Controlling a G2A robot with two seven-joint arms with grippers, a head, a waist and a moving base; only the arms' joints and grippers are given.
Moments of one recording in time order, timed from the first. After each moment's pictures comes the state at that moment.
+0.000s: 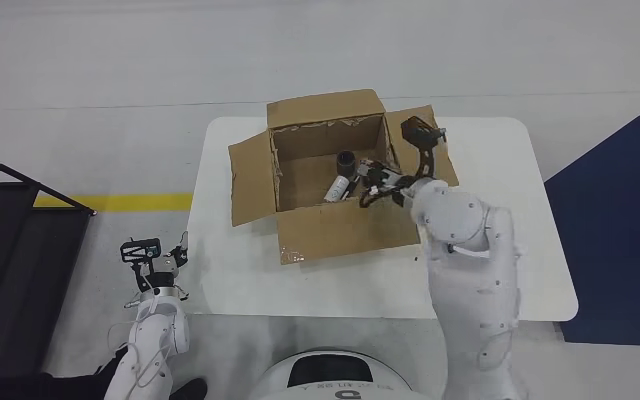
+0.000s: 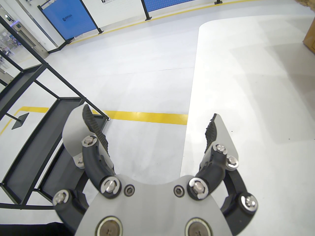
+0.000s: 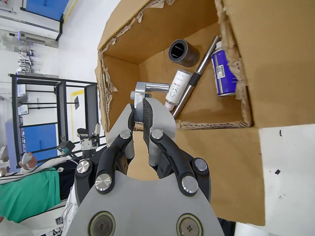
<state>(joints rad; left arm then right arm) 1.86 -1.29 -1.59 -1.55 1.42 0.30 0.22 -1.31 -1.60 1.39 -1.96 -1.06 0.45 1.15</state>
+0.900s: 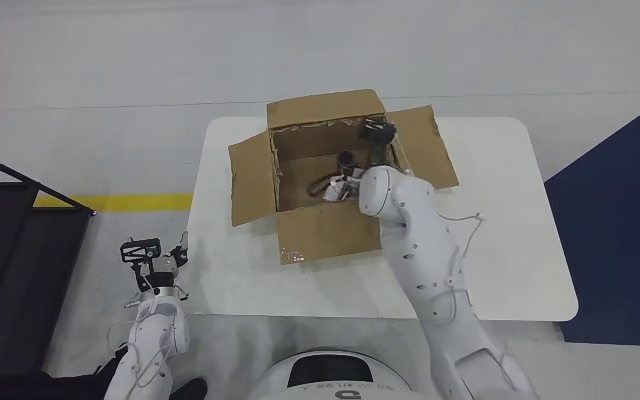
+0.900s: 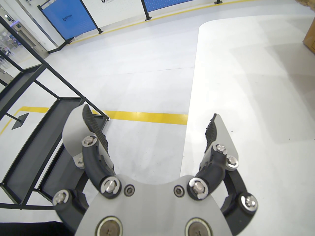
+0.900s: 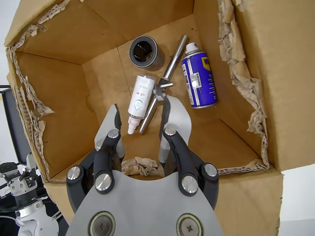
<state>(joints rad) 1.86 -1.29 -1.59 -1.55 1.42 0.30 0.22 -1.13 -1.61 1.19 -1.68 -1.44 0.59 1.23</state>
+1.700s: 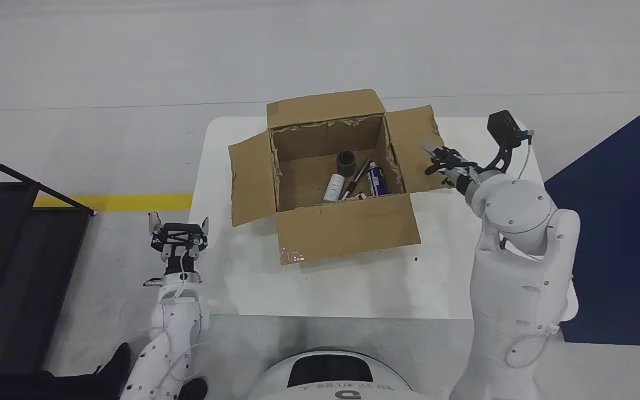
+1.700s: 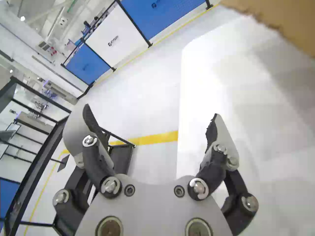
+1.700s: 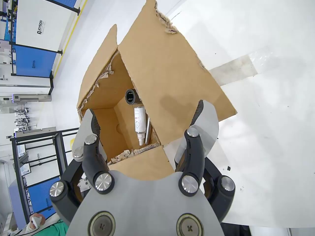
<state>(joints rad) 1.78 -1.30 -1.47 -1.59 1.83 0.40 0.14 -1.32 -1.56 1.70 -2.02 -1.06 0.53 1.15</state>
